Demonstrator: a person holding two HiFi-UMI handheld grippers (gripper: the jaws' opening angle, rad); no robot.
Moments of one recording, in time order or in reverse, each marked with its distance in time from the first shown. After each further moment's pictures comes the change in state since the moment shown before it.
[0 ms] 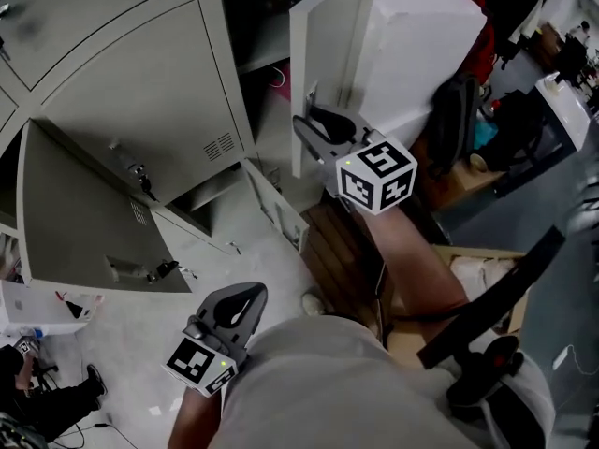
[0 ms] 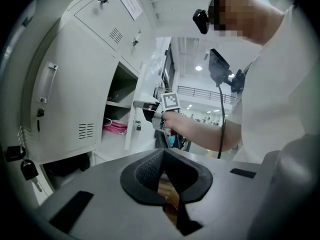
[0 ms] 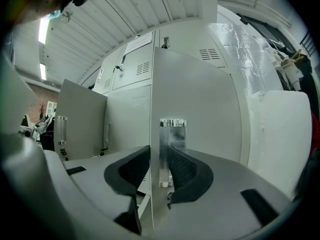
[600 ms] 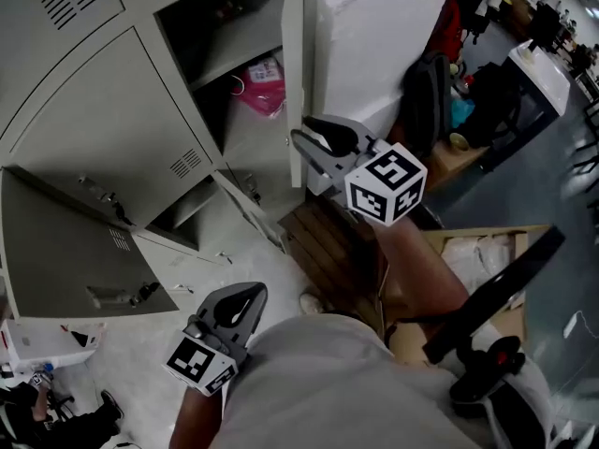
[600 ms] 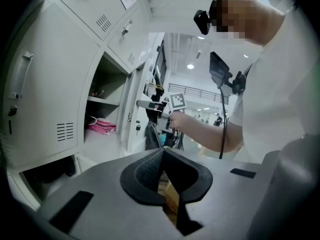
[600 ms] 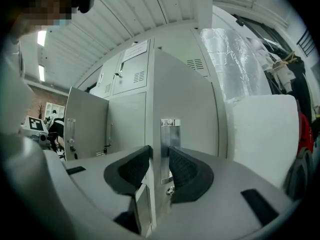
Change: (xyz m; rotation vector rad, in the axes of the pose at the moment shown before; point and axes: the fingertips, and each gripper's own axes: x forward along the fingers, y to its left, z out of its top) left arm 0.042 -0.019 0.005 0.039 0.026 -0.118; right arm -0.069 -0.026 -0.005 0.015 0.008 -0.019
